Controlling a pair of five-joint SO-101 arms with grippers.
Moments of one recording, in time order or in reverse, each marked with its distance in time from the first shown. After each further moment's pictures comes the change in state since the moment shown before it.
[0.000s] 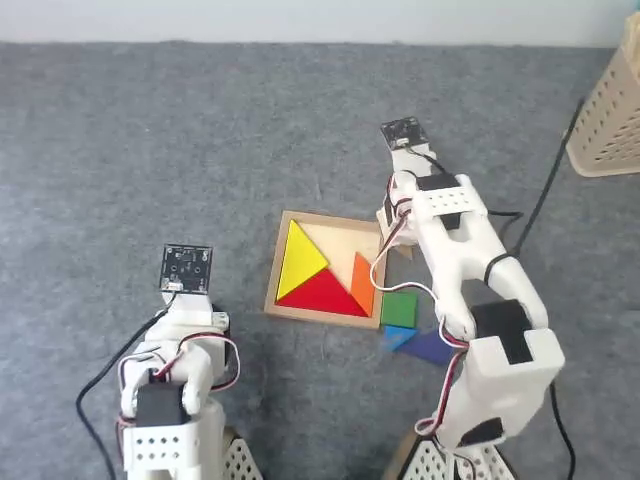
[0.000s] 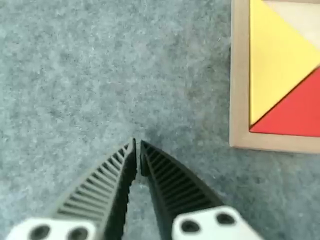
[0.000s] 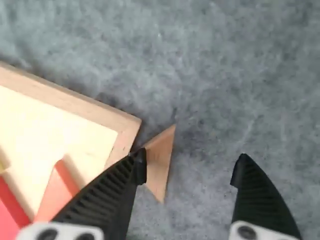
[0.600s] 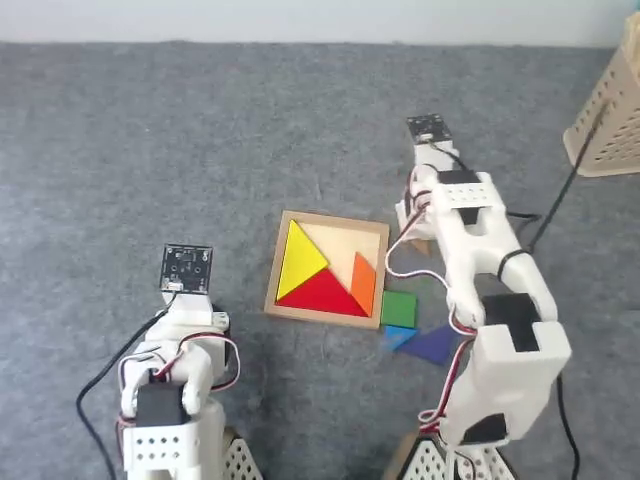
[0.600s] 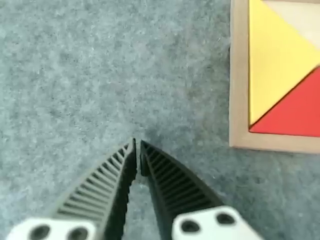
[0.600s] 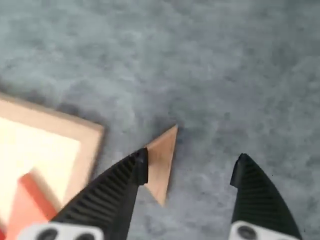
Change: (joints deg) left arm 0.1 0.0 0.0 0.0 0.0; right arm 6.0 3.3 -2.4 -0.1 -0.1
